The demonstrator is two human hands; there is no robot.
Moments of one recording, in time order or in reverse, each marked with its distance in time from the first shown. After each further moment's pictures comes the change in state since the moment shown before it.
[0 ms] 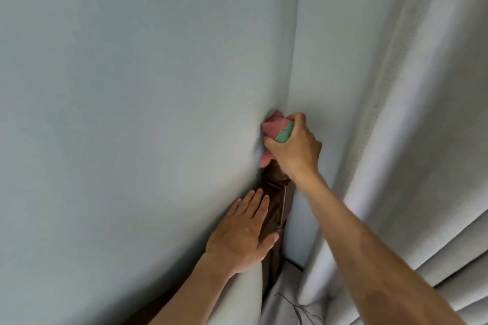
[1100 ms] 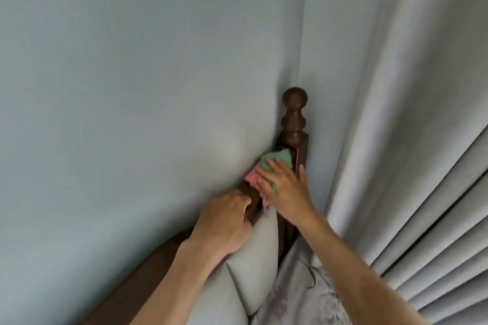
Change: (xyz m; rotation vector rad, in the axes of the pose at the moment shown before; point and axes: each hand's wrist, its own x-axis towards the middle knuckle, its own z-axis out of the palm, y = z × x) left_hand -0.104 0.015 -0.052 -0.092 -0.041 -0.292; right_hand -0.153 0.043 0.029 -0.123 -0.472 -0.263
